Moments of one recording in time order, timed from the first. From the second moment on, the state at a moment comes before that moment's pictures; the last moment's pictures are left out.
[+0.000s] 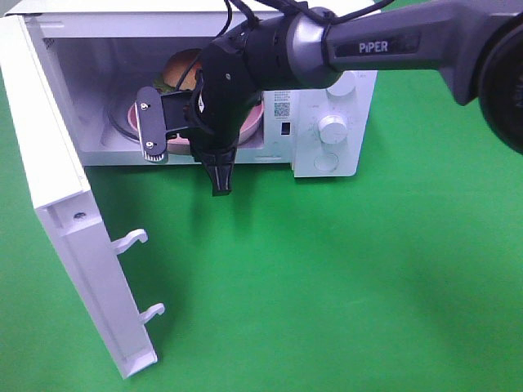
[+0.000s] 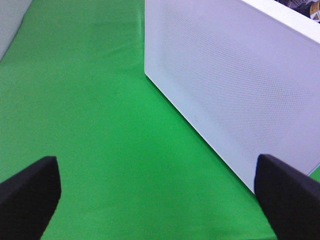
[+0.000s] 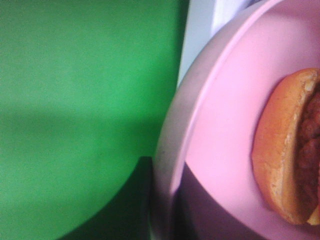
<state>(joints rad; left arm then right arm) 0.03 0.00 -0.52 -0.14 1.07 0.10 0.71 2.30 -1.78 -0.24 0.50 -0.95</state>
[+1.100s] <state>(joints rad) 0.03 0.00 -0.52 -0.14 1.07 0.10 0.72 1.84 -1.11 -0.28 0.23 -1.23</state>
